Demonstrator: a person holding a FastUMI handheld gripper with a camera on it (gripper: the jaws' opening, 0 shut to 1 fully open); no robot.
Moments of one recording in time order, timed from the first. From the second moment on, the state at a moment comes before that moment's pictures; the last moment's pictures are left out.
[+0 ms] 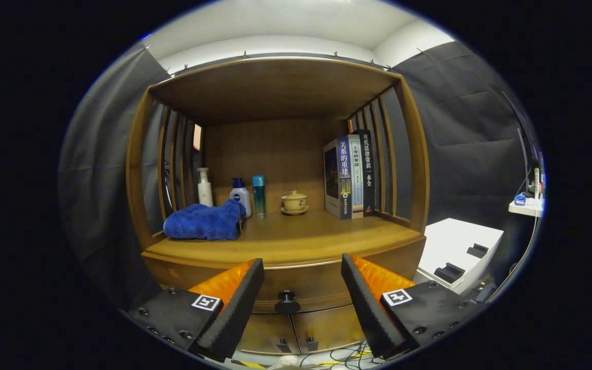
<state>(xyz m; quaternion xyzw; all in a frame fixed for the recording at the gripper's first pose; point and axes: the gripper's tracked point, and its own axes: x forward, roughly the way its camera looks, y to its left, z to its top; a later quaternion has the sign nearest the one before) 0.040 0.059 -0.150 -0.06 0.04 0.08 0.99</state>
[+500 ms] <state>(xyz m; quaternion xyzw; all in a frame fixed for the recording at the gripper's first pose) 0.068 0.063 -0.226 -0.04 0.07 0.10 0.99</state>
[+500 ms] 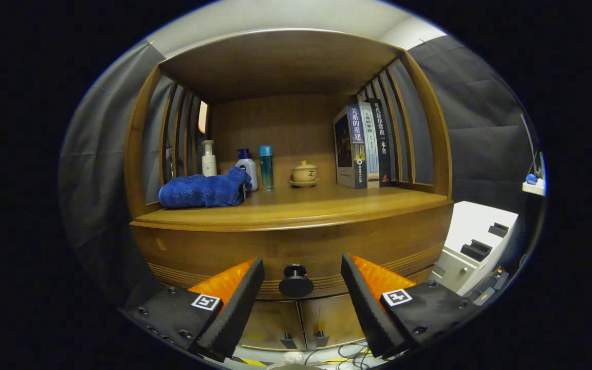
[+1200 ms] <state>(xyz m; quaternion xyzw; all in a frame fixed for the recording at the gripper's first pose) 0.096 0.069 -0.270 -0.04 0.10 0.12 0.99</state>
